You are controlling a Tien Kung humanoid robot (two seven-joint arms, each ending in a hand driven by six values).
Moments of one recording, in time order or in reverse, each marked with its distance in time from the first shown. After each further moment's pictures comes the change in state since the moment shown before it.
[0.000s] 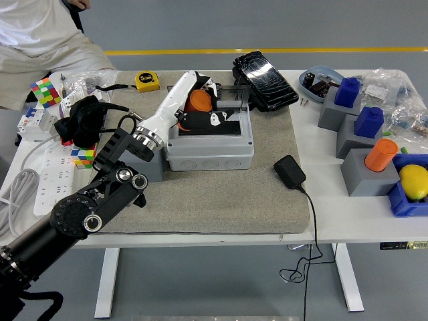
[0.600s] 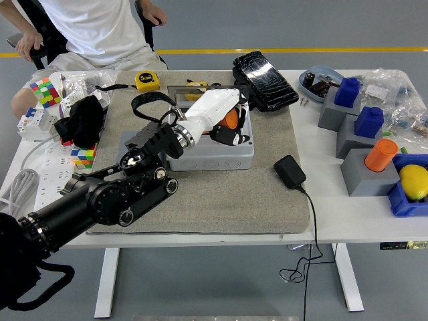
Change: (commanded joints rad) left arm -0.191 -0.053 0.255 0.238 0.206 0.022 0.086; right arm 0.005 0.000 -0.034 -0.001 0.010 -0.001 -0.001
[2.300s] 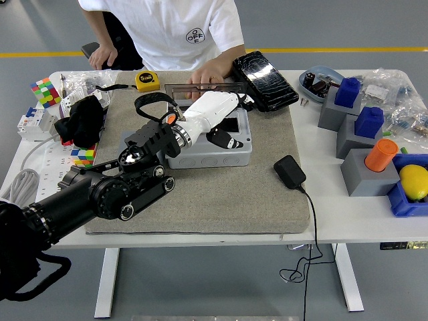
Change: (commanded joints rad) left arm -0.018 0.000 0.036 0.028 -0.012 0.023 -0.059; right arm -0.002 0.003 0.015 0.004 -0.010 -0.002 0.000
